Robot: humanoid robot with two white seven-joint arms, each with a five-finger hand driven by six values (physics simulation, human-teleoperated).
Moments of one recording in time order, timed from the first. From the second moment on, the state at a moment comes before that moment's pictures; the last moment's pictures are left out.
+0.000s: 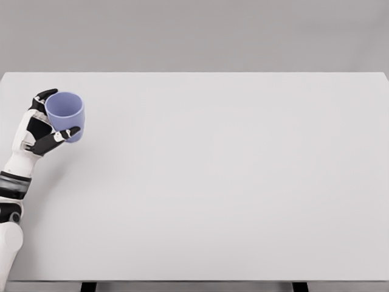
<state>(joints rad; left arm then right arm) -0.24 0.34 0.01 -0.99 0.66 -0.60 -0.61 0.00 0.00 -0.10 0.04 -0.05 -0.07 0.10</state>
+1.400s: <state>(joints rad) -0.29 0.35 0.03 -0.95 0.68 -0.32 -0.61 0.00 0.00 -0.10 0.04 -0.05 -0.07 0.10</state>
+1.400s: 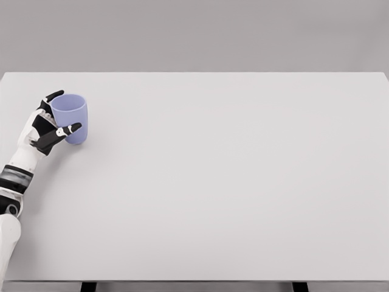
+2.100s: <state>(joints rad) -0.28 0.35 0.03 -0.96 0.68 -0.32 -0.61 0.00 0.00 -0.10 0.04 -0.05 -0.07 0.10</state>
